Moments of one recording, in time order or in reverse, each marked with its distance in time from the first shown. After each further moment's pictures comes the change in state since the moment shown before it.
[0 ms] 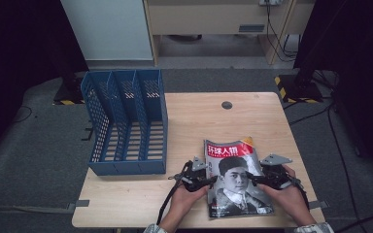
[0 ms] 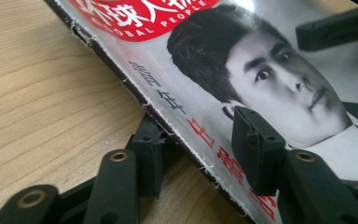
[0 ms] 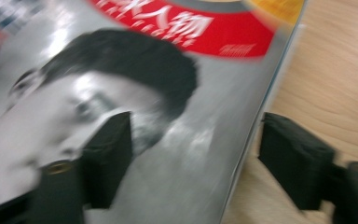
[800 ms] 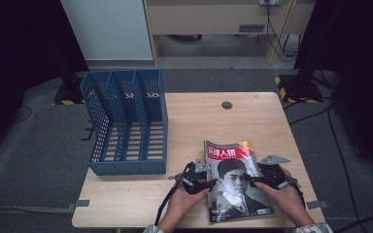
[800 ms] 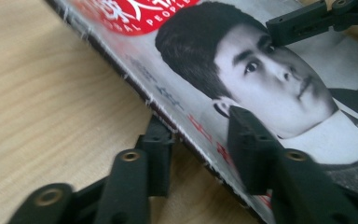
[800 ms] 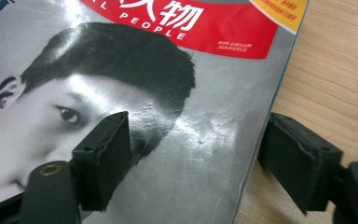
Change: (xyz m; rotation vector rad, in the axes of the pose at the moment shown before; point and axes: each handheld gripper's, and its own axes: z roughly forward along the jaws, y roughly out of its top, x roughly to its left) left arm -0.010 0.009 -0.012 0.082 0.008 0.064; right arm 0.004 -0.006 0.011 0.037 0.058 0.048
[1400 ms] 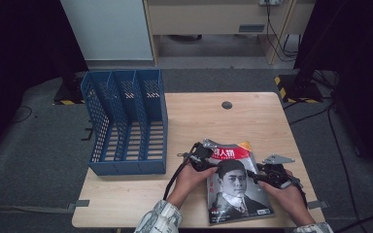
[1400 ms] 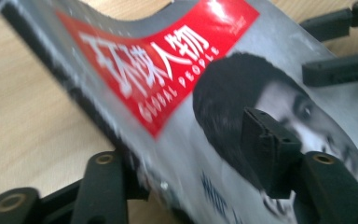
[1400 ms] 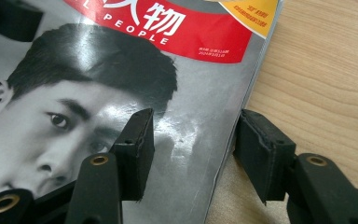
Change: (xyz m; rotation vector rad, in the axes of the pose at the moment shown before) left arm 0.030 0.060 0.033 0.085 -0.039 -0.044; right arm -0.006 -0.002 -0.004 -0.028 0.002 0.035
